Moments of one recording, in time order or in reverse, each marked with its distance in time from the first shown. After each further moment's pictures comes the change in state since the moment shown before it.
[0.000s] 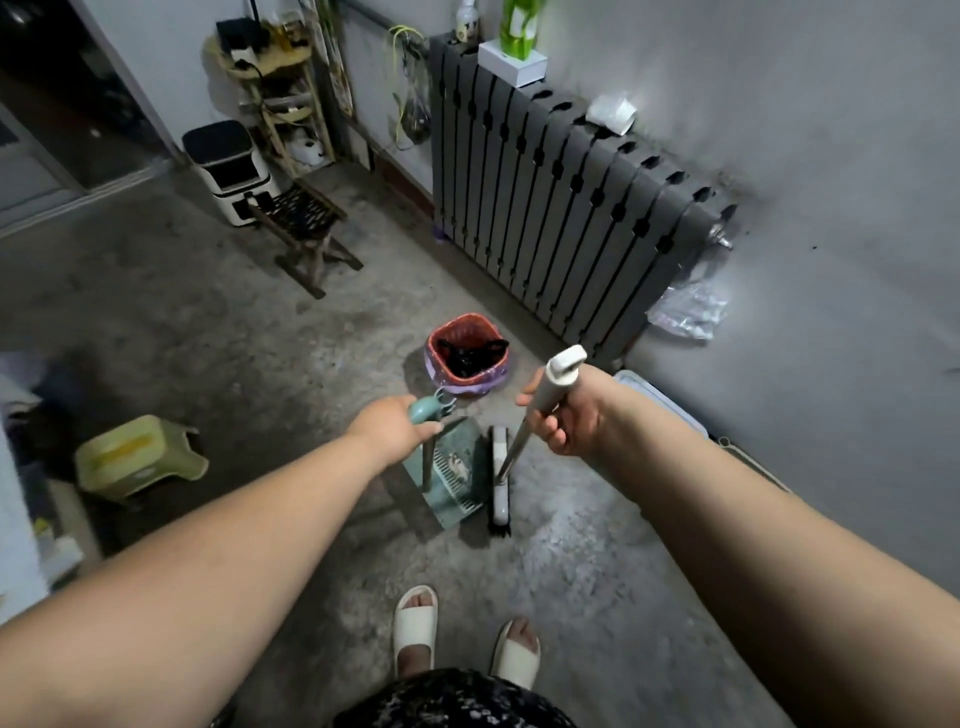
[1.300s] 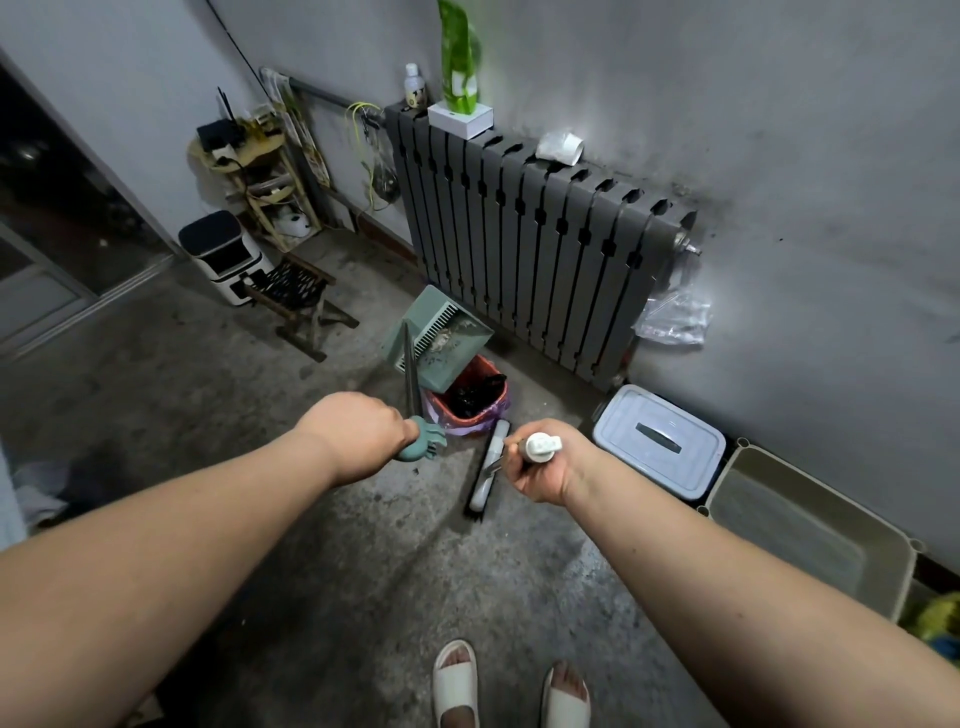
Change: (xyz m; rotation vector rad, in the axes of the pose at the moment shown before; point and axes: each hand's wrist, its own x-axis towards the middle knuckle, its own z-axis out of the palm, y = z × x) left_hand -0.012 0.052 -0.077 1.230 0.104 0.575; right_hand 0.039 0.023 -0.014 0.778 -0.078 0.033
